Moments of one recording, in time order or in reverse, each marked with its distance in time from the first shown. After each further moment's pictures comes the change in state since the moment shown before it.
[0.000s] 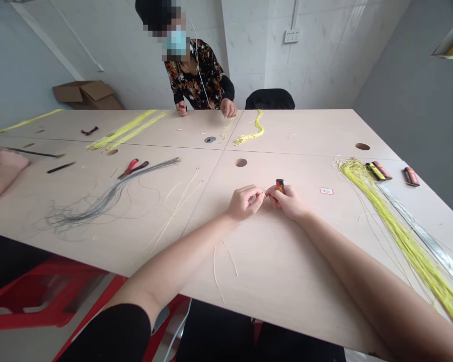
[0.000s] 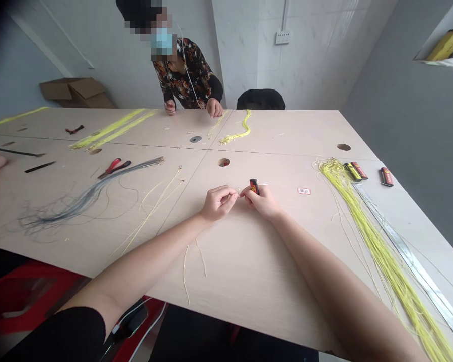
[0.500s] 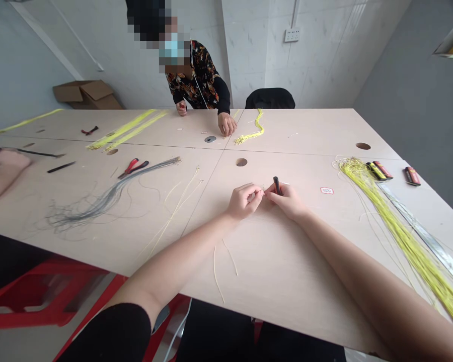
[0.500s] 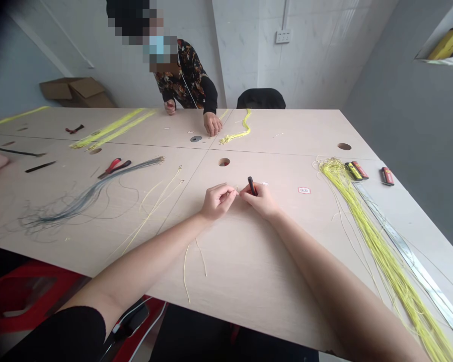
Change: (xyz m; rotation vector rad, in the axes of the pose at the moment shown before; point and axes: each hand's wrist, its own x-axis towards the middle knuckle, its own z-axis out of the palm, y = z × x) left_hand 0.001 0.000 0.000 0.005 0.047 -0.051; right_hand 0.000 -0.001 -0.001 -0.233 0.026 -0.049
